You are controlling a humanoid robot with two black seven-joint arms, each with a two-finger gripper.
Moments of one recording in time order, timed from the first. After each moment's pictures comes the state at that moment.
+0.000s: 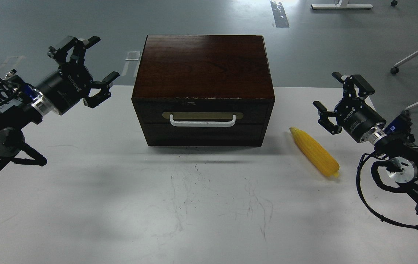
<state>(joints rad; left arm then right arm) -0.73 0.69 -0.57 -1.02 0.14 -0.49 -0.37 0.70 -0.51 0.40 0.71 -0.09 0.49 0.49</state>
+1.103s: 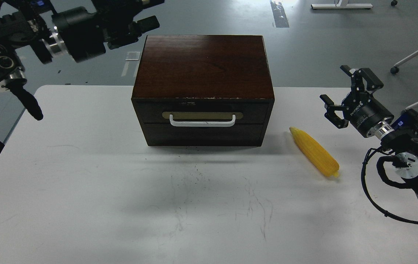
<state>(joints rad) -1.11 0.66 -0.58 -1.29 1.11 -0.49 -0.49 0.71 -0.53 0.42 0.70 -0.09 0.49 0.49</state>
